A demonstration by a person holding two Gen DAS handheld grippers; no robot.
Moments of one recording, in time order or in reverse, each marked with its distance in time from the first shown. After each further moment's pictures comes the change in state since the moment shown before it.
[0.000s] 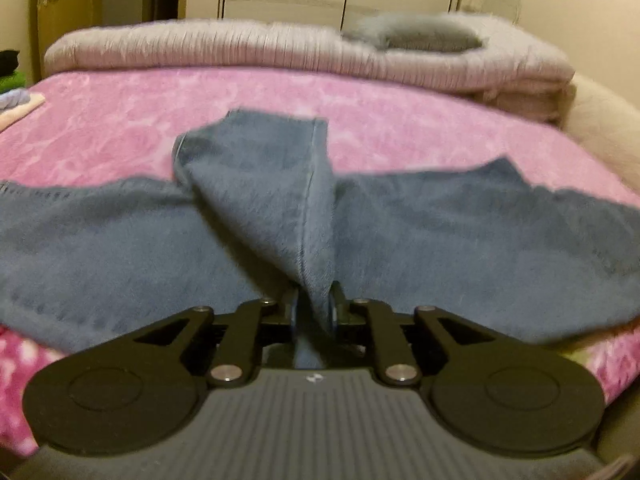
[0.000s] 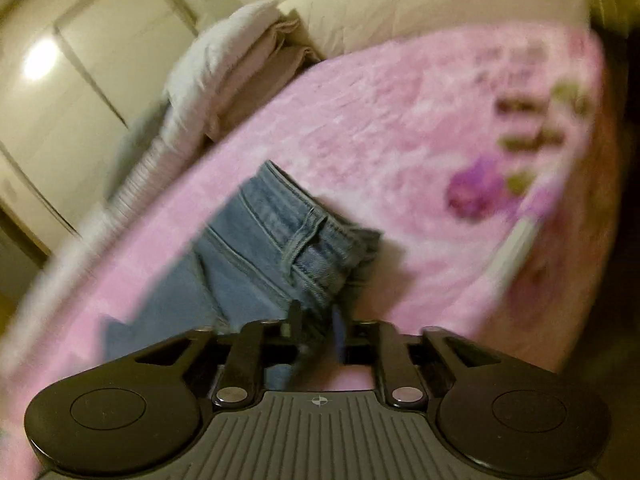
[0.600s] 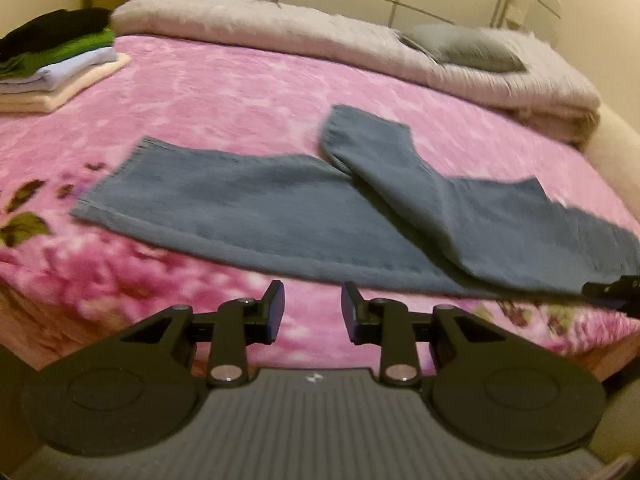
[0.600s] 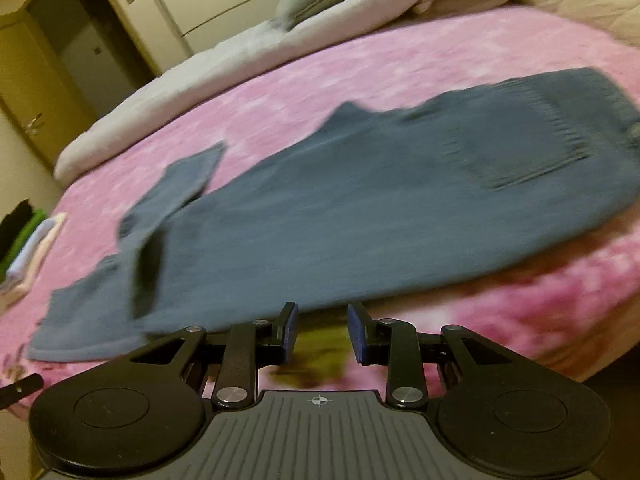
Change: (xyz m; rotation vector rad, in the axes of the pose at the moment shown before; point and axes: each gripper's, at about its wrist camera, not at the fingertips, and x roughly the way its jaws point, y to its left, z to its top) left arm -0.127 0.143 -0.008 -0.142 0.043 0.040; right arm -0.041 0.229 -0.151 -0.382 0.348 0.258
